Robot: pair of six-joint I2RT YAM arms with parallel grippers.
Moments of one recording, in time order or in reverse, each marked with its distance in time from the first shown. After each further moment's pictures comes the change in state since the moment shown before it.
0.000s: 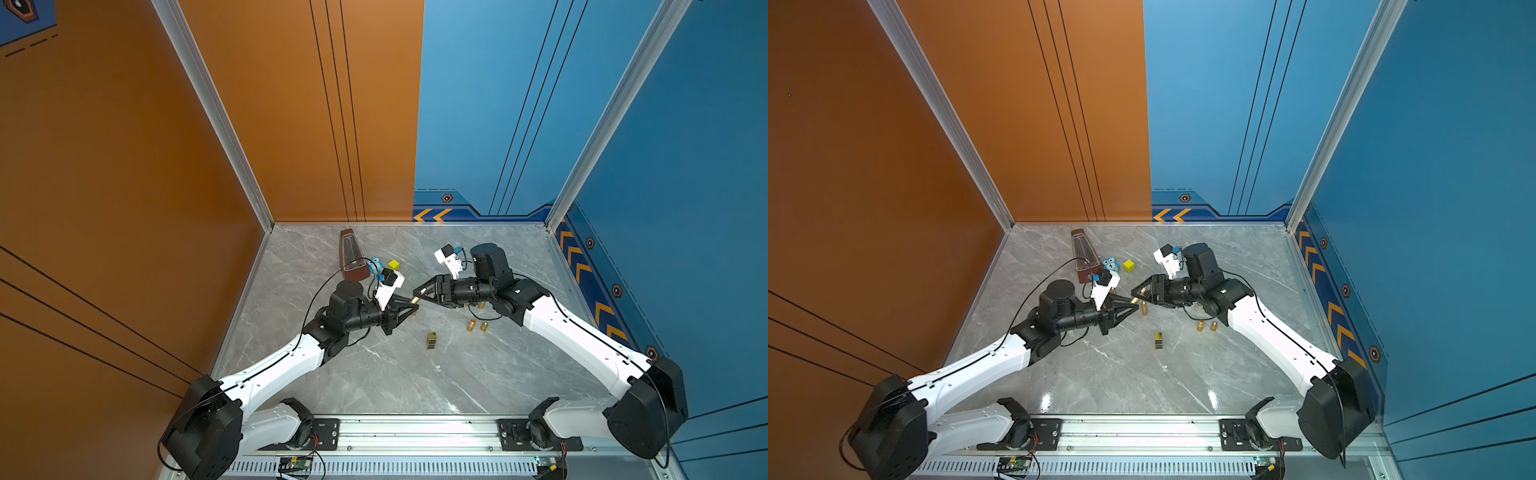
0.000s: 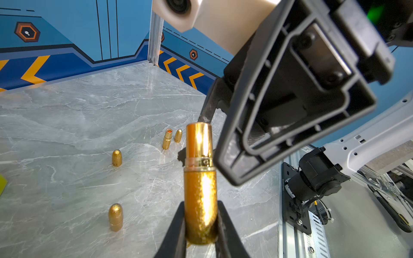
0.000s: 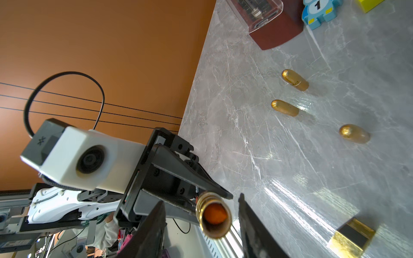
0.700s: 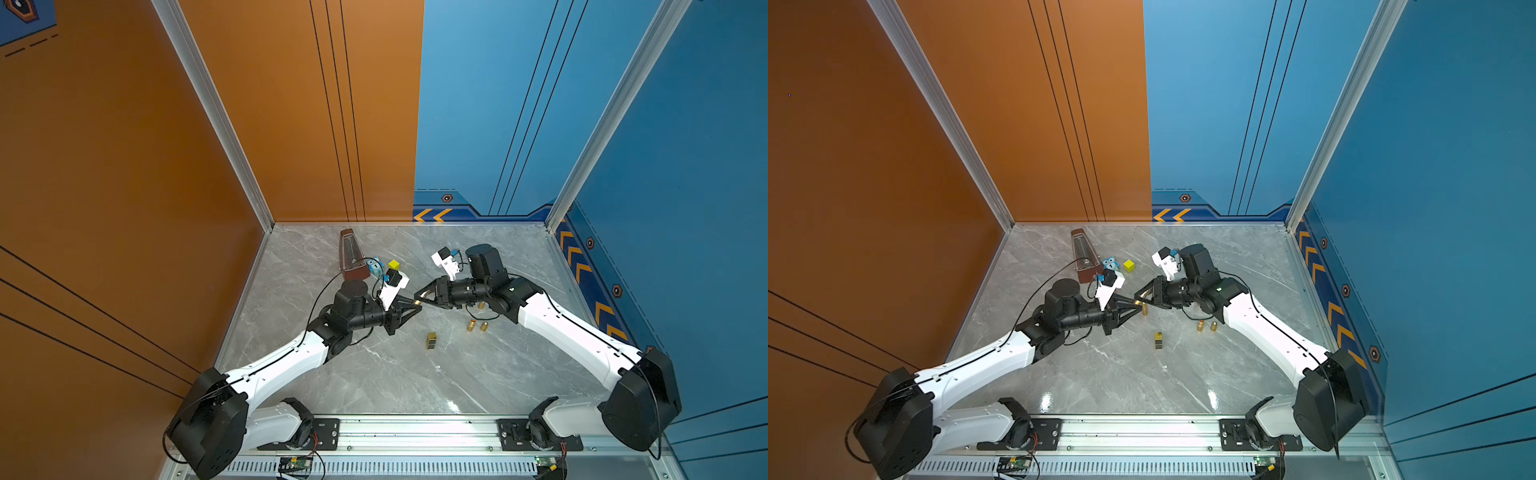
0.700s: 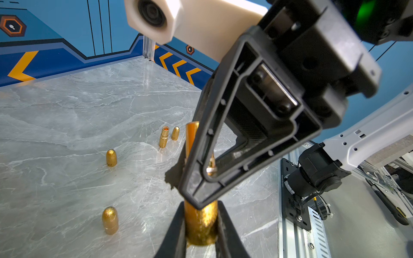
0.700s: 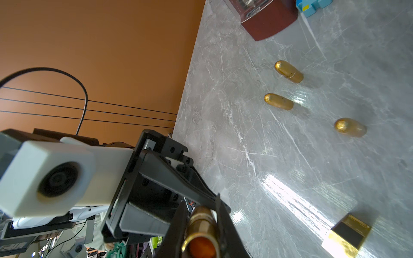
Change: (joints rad) left arm -0.016 0.043 0.020 0.000 0.006 0.018; right arm -0.004 0.042 0.001 -0.013 -0.006 -0.008
